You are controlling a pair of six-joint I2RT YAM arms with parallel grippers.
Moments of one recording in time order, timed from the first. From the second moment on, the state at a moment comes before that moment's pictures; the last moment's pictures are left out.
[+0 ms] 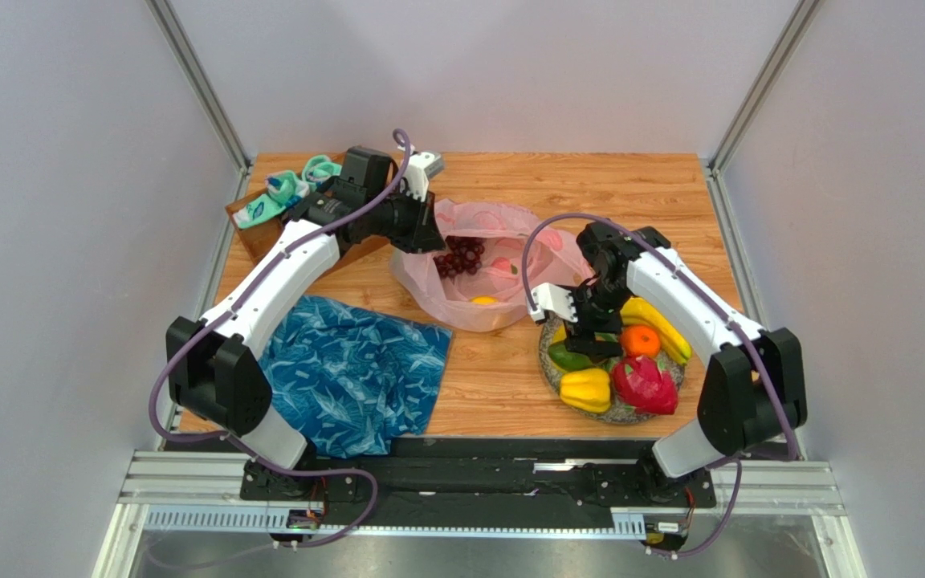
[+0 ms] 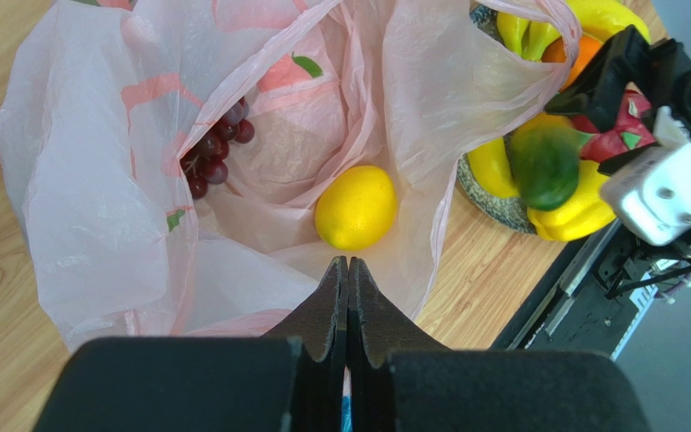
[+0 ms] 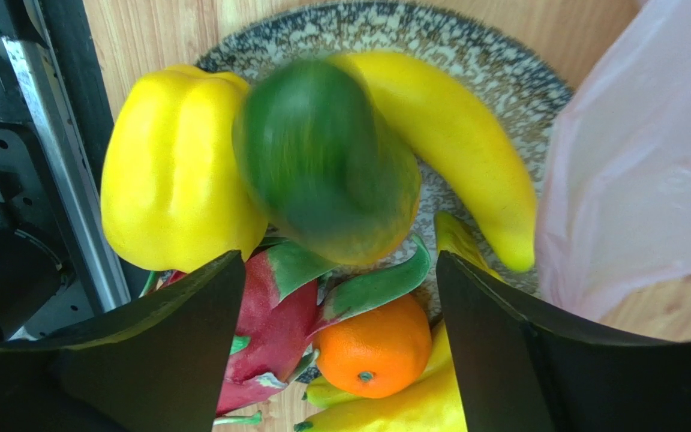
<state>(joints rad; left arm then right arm) -0.42 1.58 1.48 -0.62 0.51 -0.05 0.36 1.51 1.21 -1.23 -0.31 -1.29</state>
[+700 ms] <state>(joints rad) -0.42 1.56 1.48 -0.62 0.51 -0.04 0.45 1.81 1.66 -0.92 -0.47 -0.84</state>
